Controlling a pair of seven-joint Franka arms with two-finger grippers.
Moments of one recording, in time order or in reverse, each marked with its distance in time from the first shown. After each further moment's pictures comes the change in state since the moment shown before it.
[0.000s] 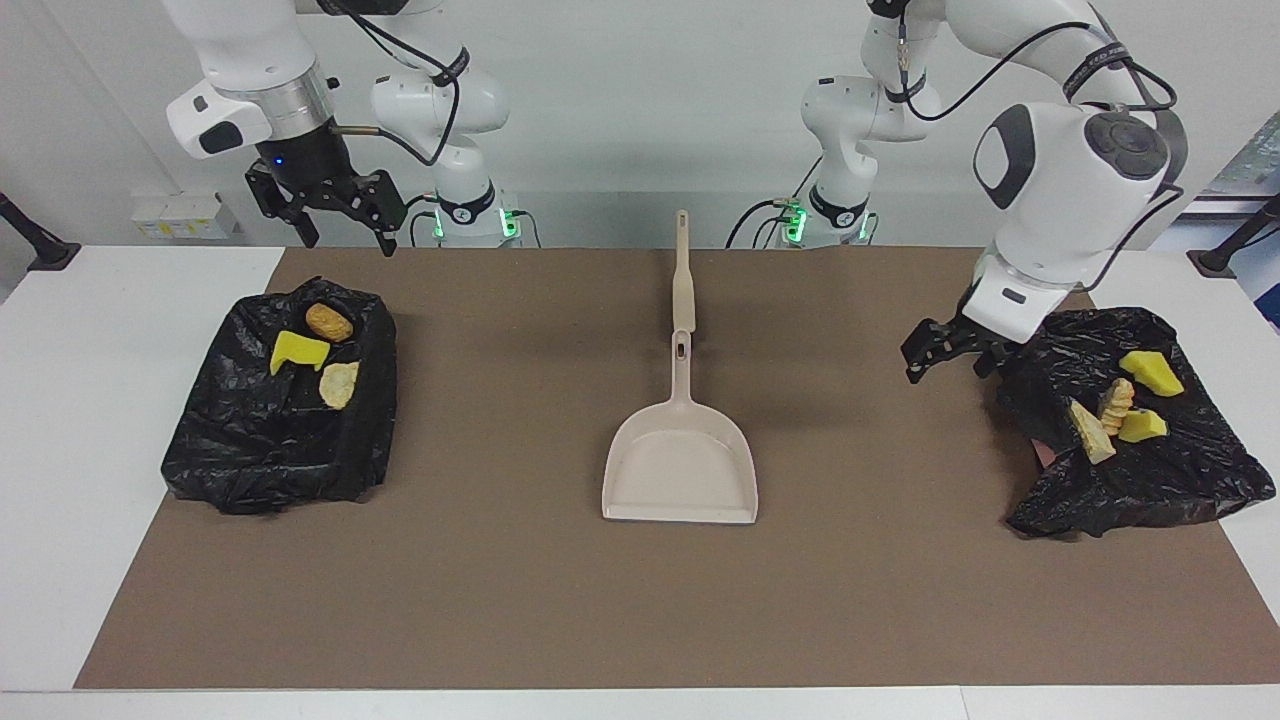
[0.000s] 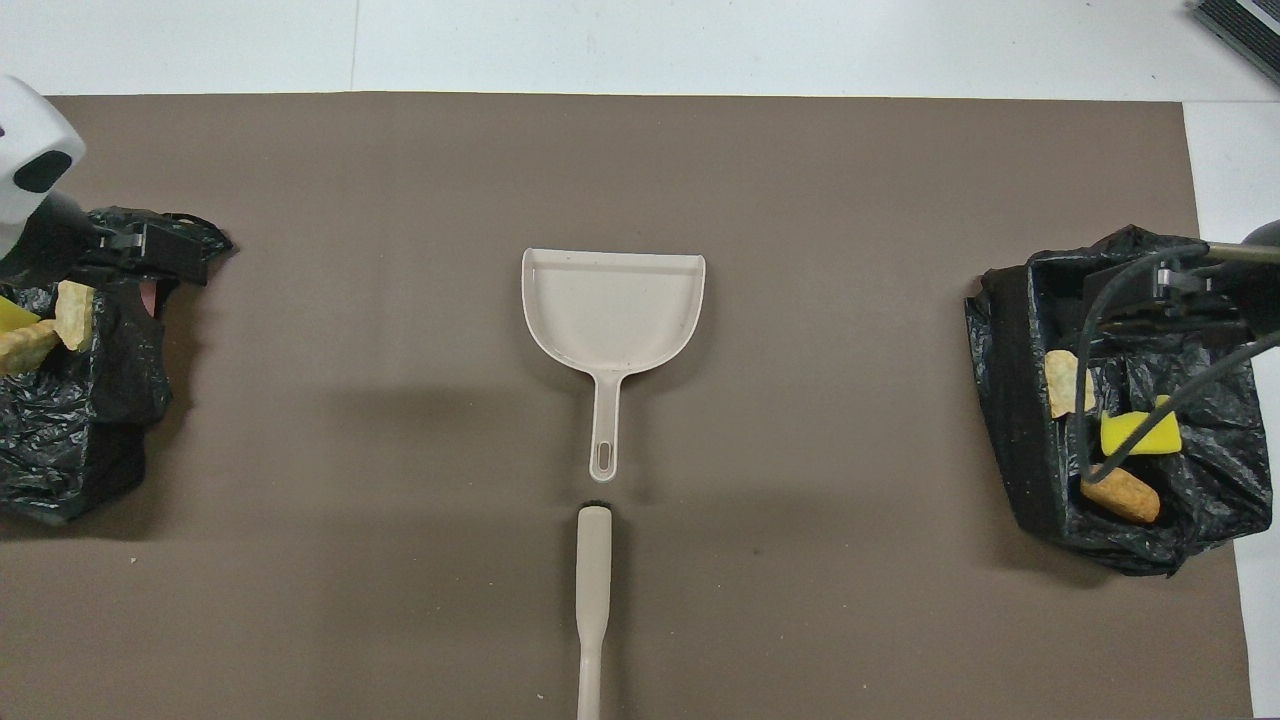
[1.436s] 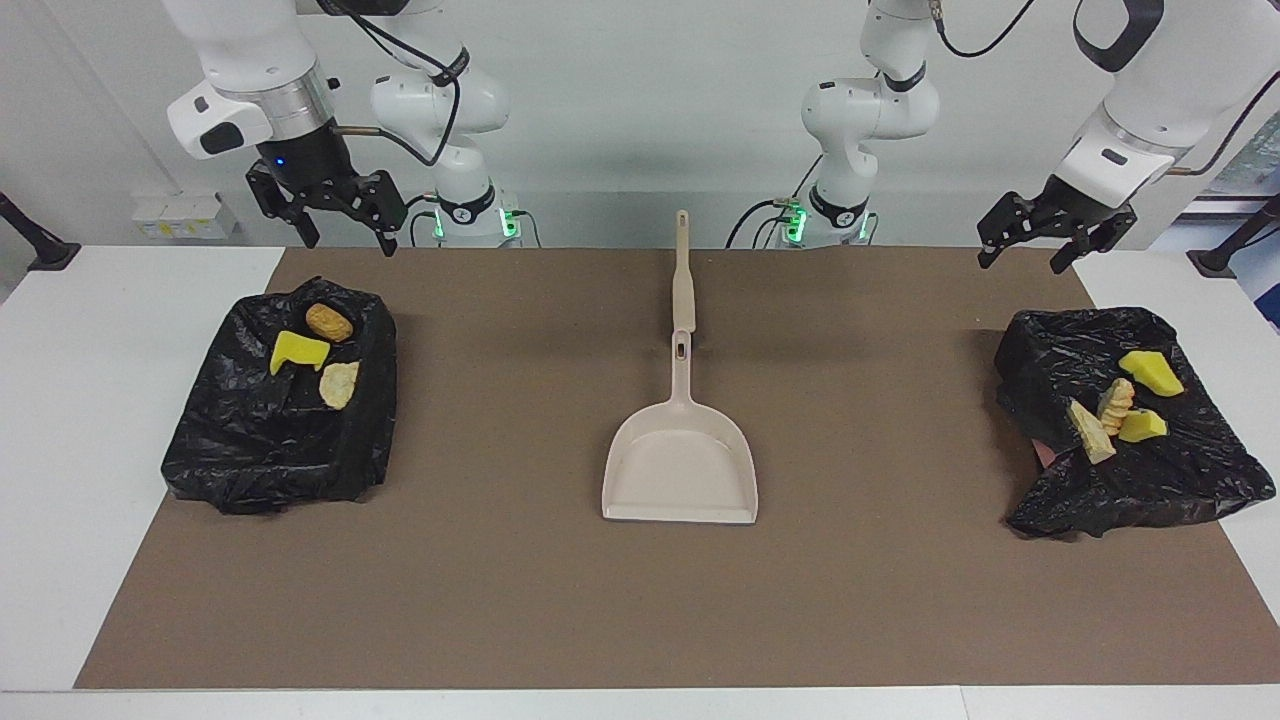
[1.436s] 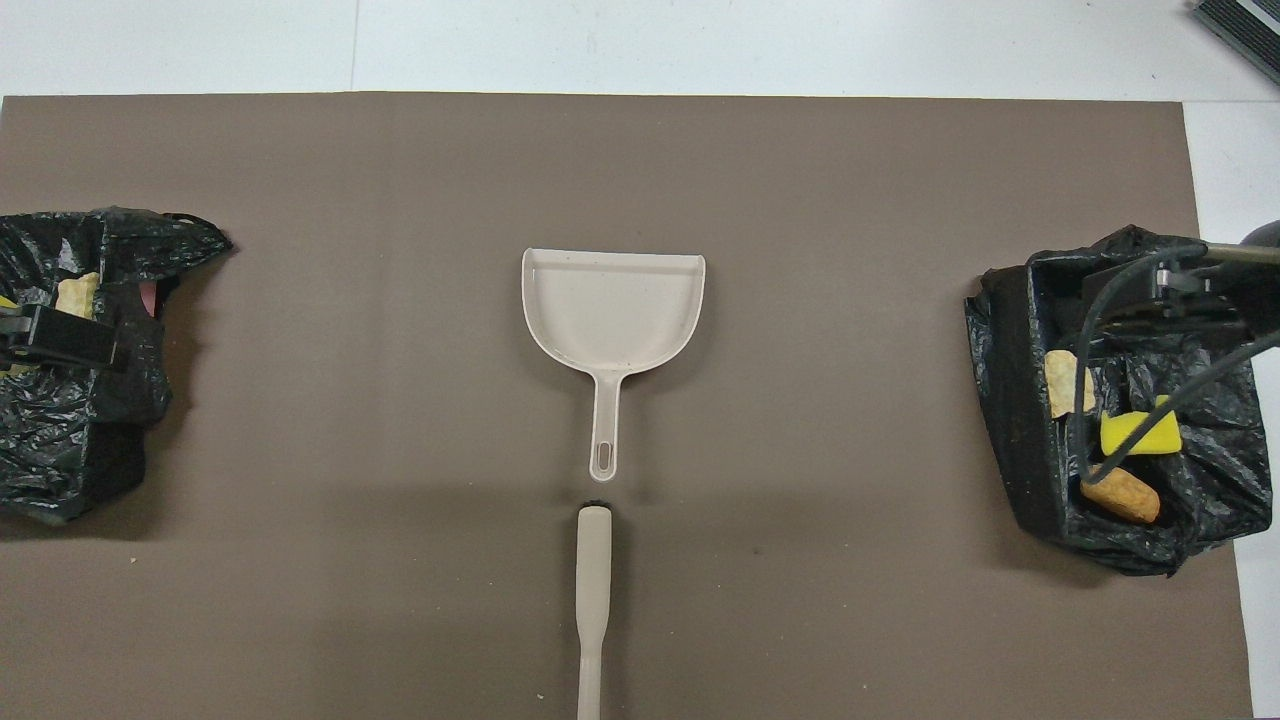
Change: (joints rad) left arm 0.031 -0.143 -0.020 0.016 0.008 -0.267 0.009; right arm 0.001 0.000 0.000 -0.001 0.000 -0.001 0.000
